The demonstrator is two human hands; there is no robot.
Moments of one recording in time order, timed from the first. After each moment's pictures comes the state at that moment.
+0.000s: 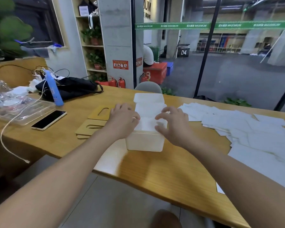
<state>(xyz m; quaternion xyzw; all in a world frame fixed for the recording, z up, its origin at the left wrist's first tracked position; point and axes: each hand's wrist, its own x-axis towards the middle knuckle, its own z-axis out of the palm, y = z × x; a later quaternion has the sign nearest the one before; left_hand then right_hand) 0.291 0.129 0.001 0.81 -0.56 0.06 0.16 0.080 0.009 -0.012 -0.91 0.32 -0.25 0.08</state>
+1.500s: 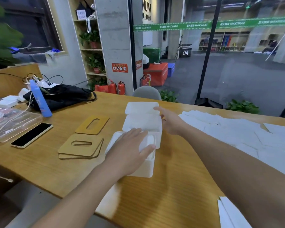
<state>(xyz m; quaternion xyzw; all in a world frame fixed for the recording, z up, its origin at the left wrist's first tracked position) 0.238 0.097 -0.027 0.79 -0.58 -0.03 0.19 0.144 -0.161 -0.024 -0.91 0.28 -0.19 0.25</state>
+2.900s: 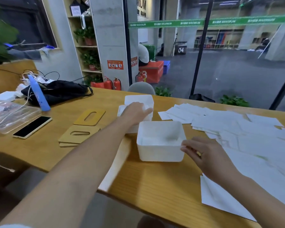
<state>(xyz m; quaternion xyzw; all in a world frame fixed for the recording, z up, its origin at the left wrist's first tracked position) 0.272 -0.033 -0.002 0.81 -0.56 -0.01 0.18 -0.076 -0.017 -0.043 -0.91 0.23 -0.33 0.10</state>
